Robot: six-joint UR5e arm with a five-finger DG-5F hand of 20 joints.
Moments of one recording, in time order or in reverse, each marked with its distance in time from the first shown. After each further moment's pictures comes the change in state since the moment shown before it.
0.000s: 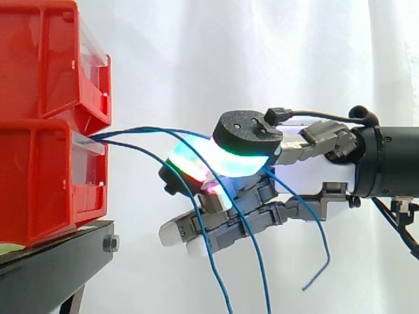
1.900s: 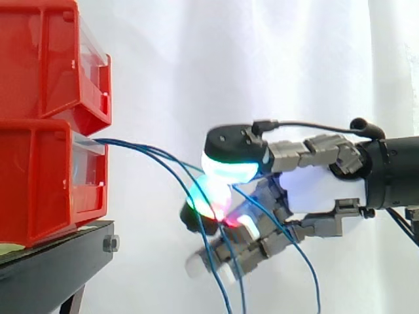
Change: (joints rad) arm -0.003 0.006 0.000 -0.114 0.067 -0.007
